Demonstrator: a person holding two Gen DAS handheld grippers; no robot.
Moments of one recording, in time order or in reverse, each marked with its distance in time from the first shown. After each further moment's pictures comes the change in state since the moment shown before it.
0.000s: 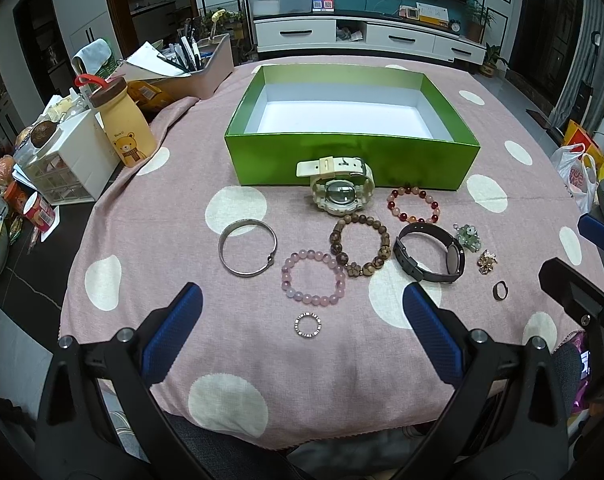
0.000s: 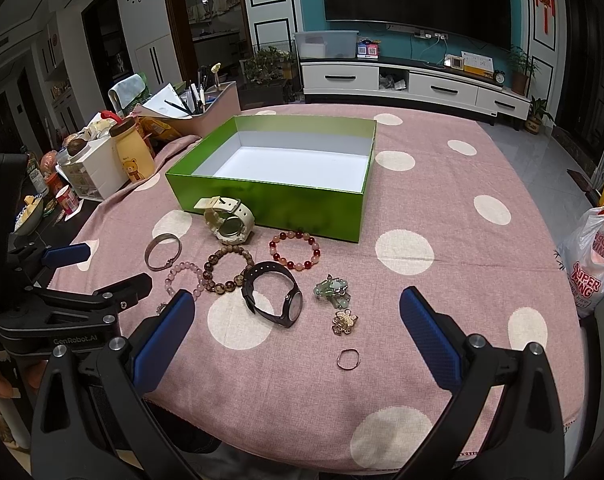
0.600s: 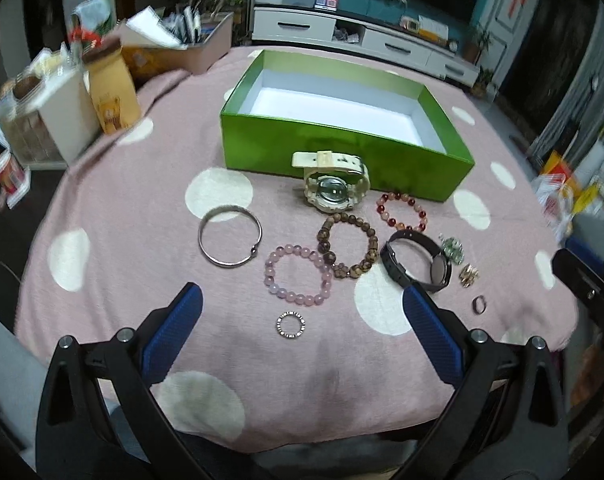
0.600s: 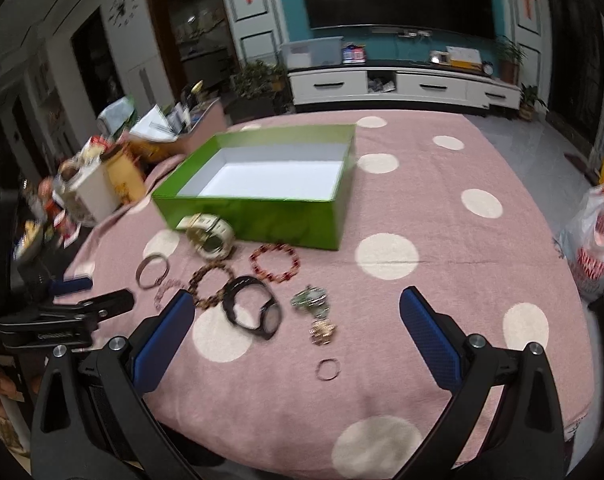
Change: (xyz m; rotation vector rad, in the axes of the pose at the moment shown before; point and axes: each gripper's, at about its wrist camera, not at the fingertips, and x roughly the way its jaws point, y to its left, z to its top) left arm 0.017 0.028 -0.007 -0.155 0.023 -0.164; right arm -0.004 -0.053 -0.002 0.130 -0.056 0.029
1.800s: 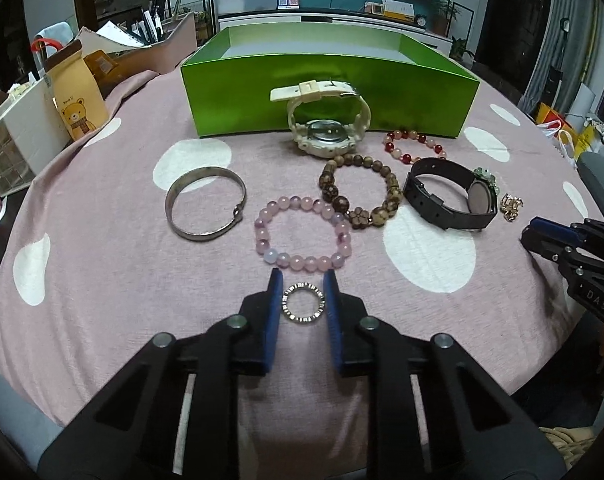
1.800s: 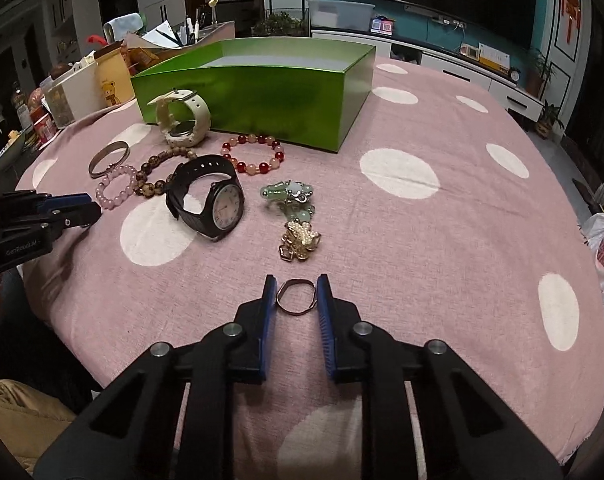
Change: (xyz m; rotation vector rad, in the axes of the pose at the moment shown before) left arm 0.056 -0.002 -0.044 0.217 -0.039 0.026; right arm 0.070 0.000 -0.073 -0.239 0.150 -0.048
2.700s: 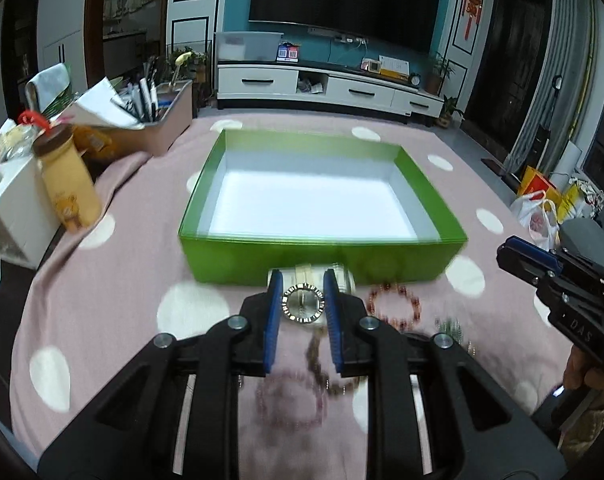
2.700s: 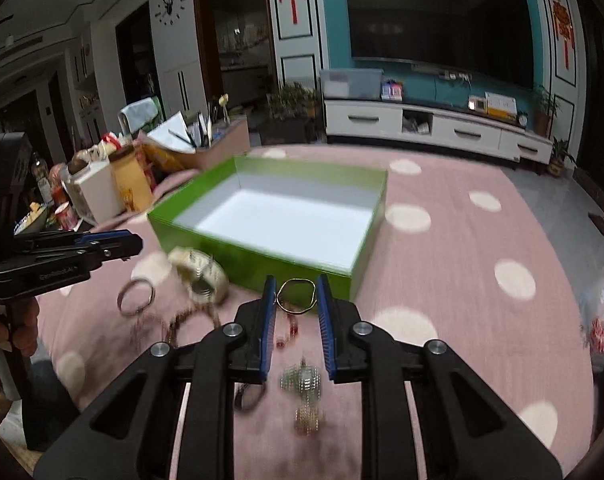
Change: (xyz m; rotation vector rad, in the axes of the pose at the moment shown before) left arm -0.028 0.010 0.116 -0.068 -0.183 -0.076; right arm -0.025 -0.006 0.112 0.012 -0.276 0.084
